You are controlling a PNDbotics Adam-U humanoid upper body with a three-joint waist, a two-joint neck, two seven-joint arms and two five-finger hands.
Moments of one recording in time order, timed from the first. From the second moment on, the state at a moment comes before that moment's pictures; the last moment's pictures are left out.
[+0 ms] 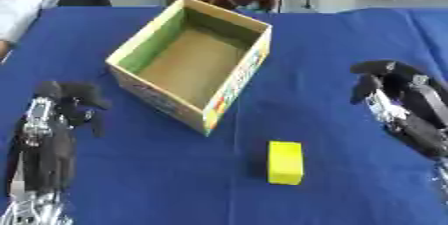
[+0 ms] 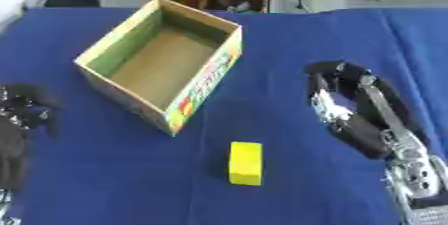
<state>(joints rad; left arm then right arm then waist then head) -0.22 0.09 -0.08 -1.98 -0.03 -0.08 0.10 -0.29 -0.28 0.01 -1.98 0.23 0.02 0.17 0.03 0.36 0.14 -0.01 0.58</state>
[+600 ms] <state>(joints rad) -0.22 0.09 -0.08 -1.98 -0.03 -0.07 0.09 -0.36 -0.44 0.06 -1.98 0.40 -0.03 0.21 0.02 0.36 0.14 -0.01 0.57</state>
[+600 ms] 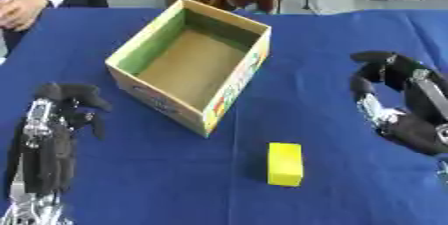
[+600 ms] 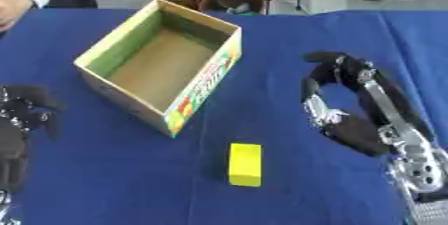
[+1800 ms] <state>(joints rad) -0.20 0.10 -0.09 -1.98 -0.03 -0.07 0.08 -0.51 -0.71 0.28 -1.98 0.56 -0.02 0.49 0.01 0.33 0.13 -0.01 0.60</state>
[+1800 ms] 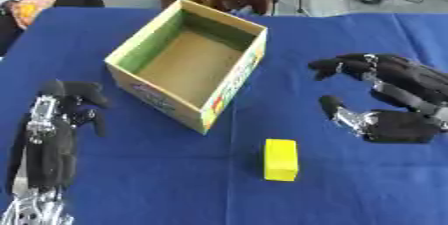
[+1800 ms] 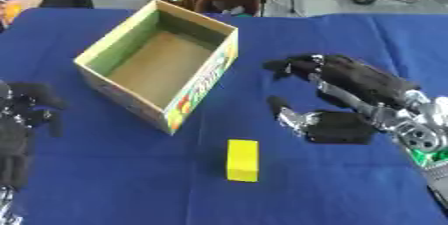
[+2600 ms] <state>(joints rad) -0.19 0.11 -0.09 -1.98 -0.03 -0.06 0.08 -0.67 -0.82 0.44 -1.98 0.60 -0.06 0.72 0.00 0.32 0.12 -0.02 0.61</state>
